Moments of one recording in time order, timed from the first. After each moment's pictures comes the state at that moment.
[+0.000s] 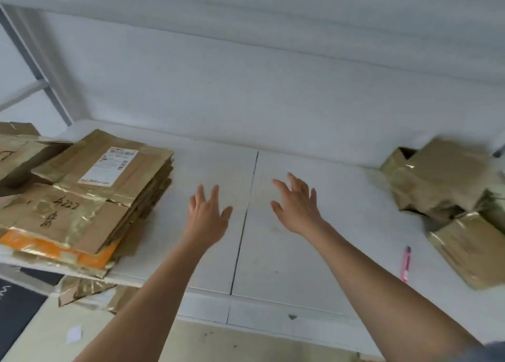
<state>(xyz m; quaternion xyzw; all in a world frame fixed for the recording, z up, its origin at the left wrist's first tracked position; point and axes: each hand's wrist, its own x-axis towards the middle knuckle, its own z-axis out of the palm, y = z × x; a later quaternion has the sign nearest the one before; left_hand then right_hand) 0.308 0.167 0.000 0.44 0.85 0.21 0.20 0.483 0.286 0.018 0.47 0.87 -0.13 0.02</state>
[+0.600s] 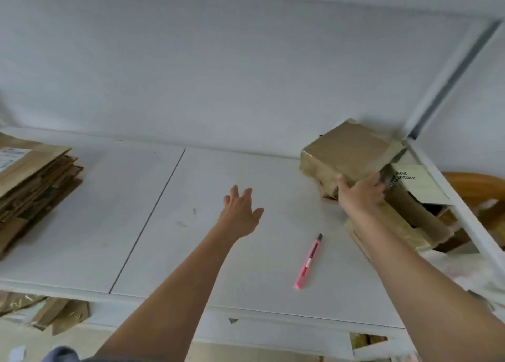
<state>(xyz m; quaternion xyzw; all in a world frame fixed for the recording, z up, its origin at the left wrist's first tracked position) 0.591 0.308 -0.002 0.53 0.80 0.16 0.25 0.802 0.436 0.024 0.73 0.57 -0.22 -0.29</state>
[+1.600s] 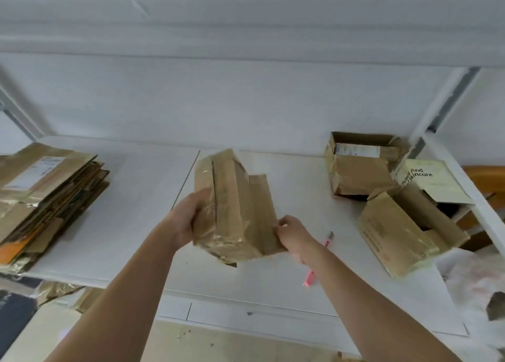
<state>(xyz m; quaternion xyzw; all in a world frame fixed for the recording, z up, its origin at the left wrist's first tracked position) 0.510 0.247 0.034 0.13 0.59 0.54 0.59 0.722 0.346 -0.029 0.56 0.63 -0.52 -0.10</state>
